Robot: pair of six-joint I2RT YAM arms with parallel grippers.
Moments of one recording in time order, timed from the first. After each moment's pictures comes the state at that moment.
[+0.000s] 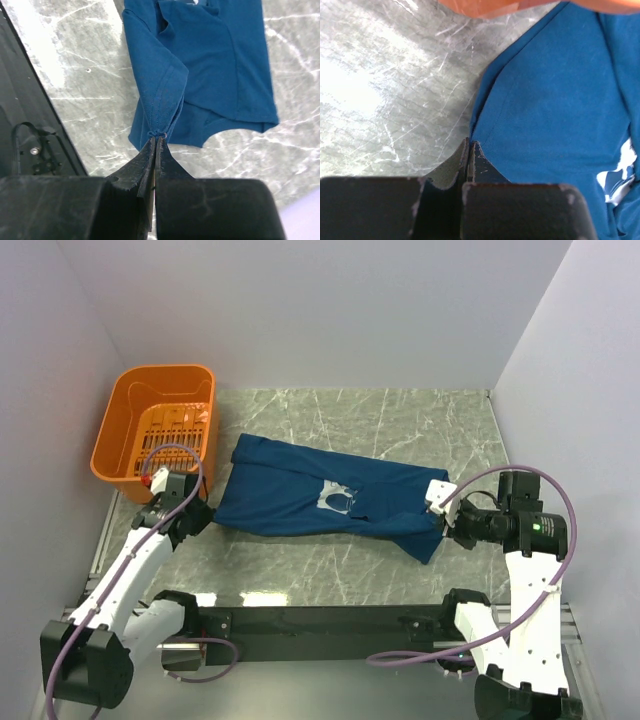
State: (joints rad) left arm -0.18 0.94 0.66 -0.65 -0.25 -0.95; right arm -0.17 0.79 1.05 -1.37 -0.73 -1.25
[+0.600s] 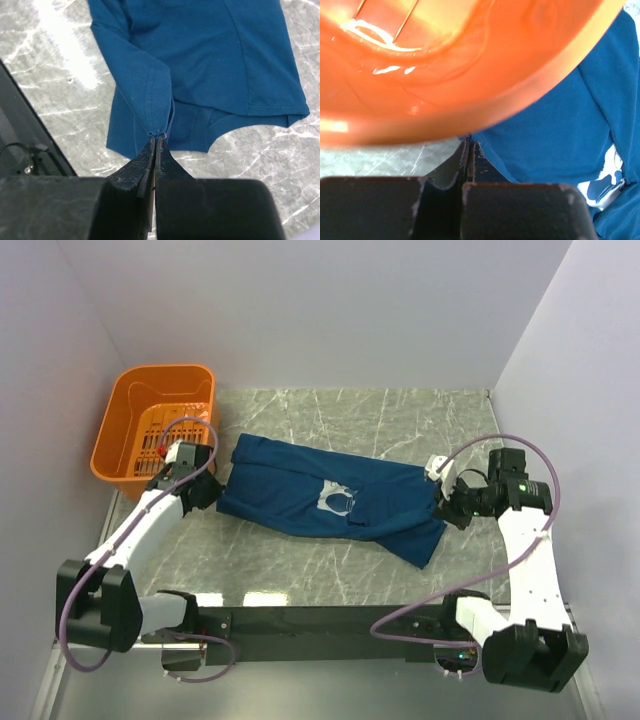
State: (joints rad) left arm -0.18 1.22 0.83 -0.54 -0.20 -0.85; right arm -0.17 1.00 1.01 -1.19 -0.70 -1.10
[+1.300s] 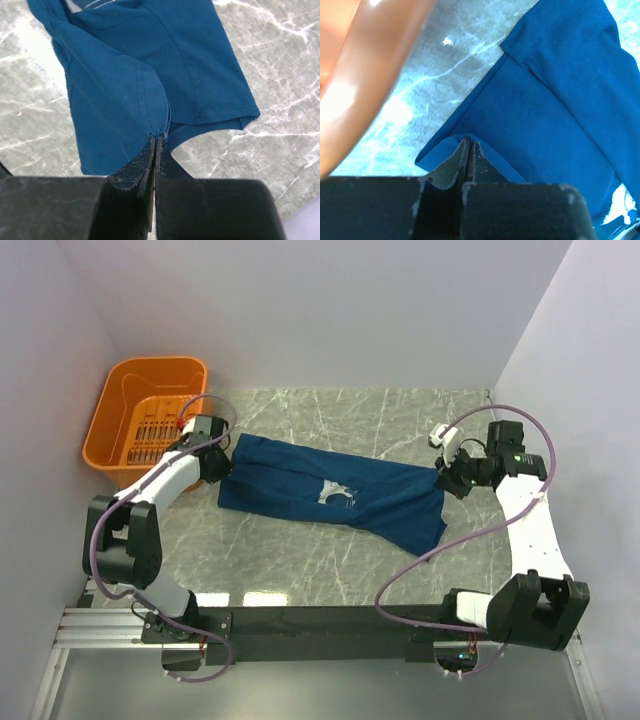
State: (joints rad) left arm -0.18 1.58 1.08 -0.49 -0.23 -0.73; right arm -0.17 1.21 1.11 -0.96 -0.64 -0.95
